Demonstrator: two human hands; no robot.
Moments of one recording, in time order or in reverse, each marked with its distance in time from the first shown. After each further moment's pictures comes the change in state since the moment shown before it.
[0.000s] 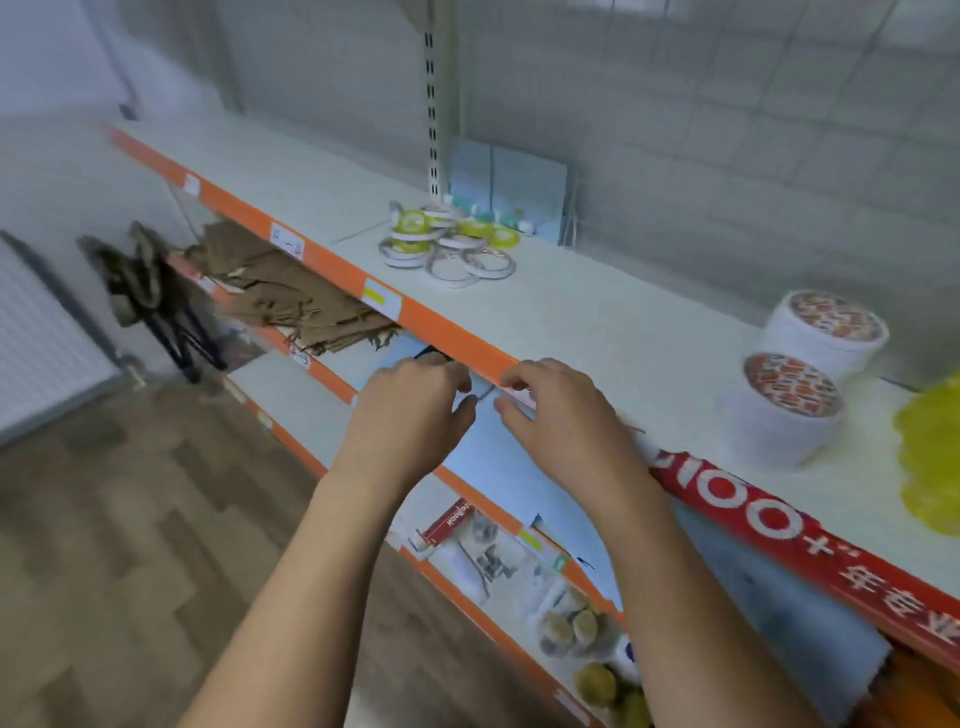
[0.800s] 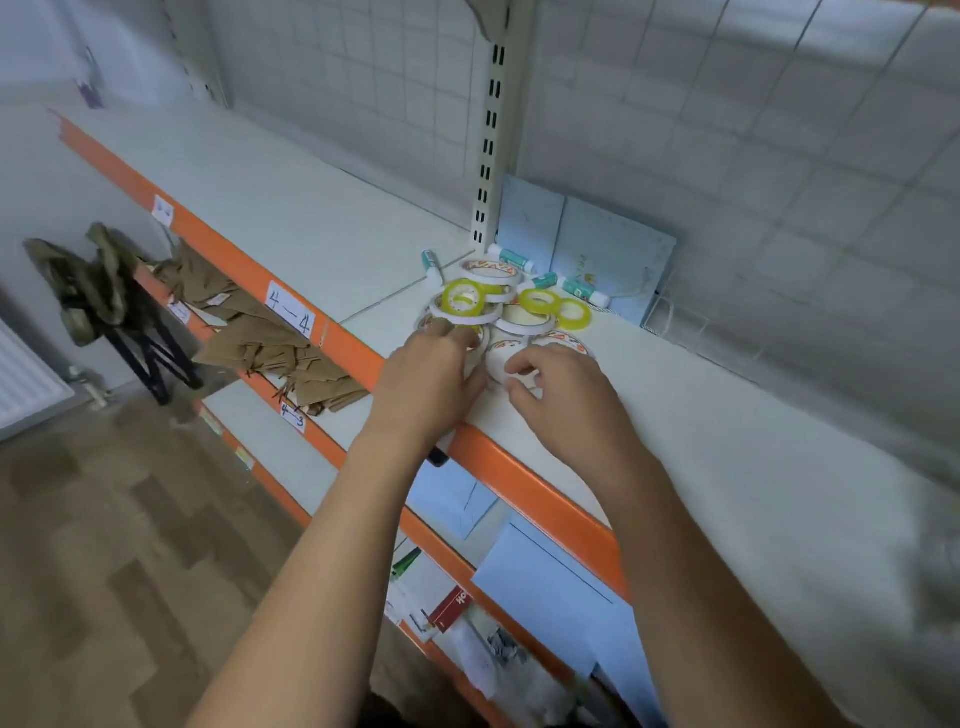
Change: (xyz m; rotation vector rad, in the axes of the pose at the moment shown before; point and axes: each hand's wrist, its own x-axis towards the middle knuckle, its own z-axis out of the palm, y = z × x) left_hand 0.221 -0.144 0.050 -0.203 0.023 -0.085; right_hand 0.239 -0.012 0.069 0.004 0.009 0.038
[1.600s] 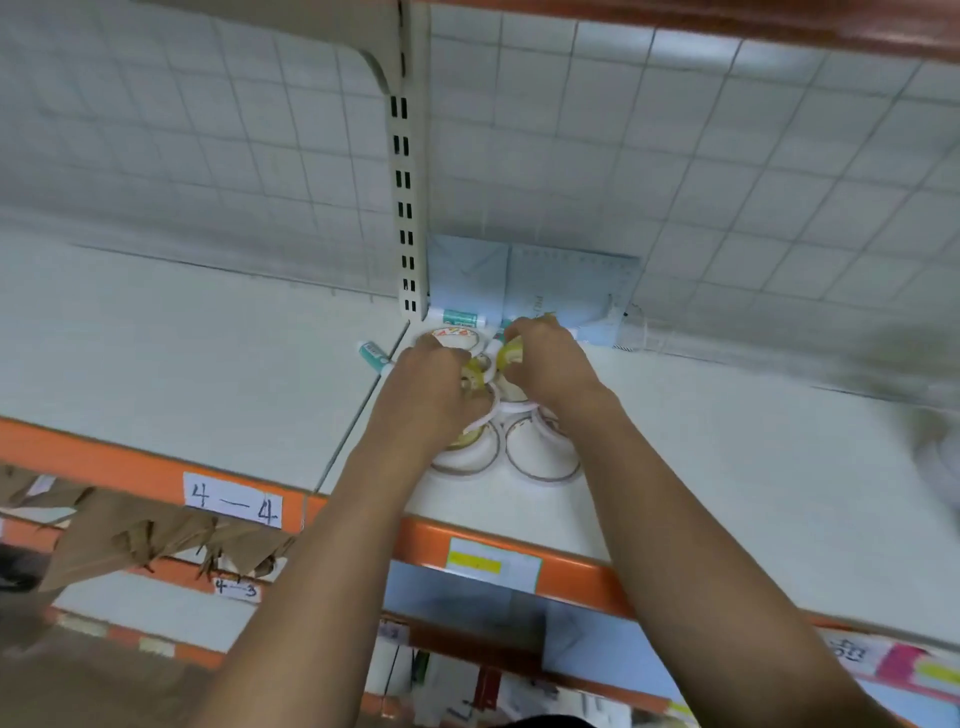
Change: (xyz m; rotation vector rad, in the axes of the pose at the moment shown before) left_hand 0.149 -0.056 -0.001 -0.200 -0.260 0.341; right_hand 0.164 0.013 0.035 -0.193 0.075 0.499
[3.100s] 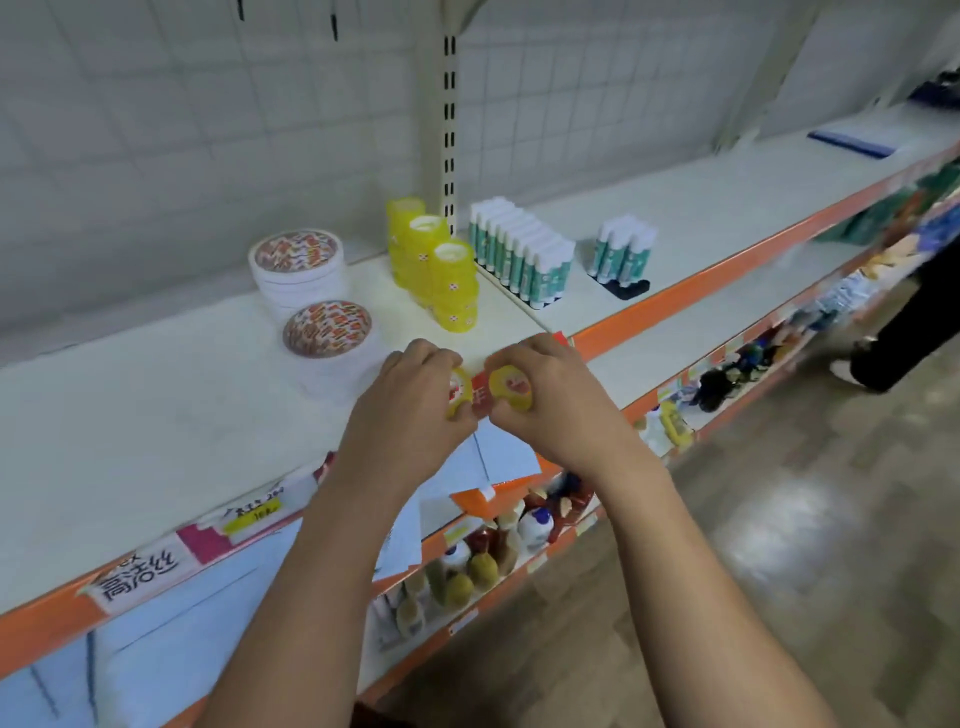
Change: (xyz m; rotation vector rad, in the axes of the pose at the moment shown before) left_hand -0.167 0.472 0.236 -0.079 -0.373 0.721; right_hand -0.439 0.394 -0.199 0.009 0.348 0.521
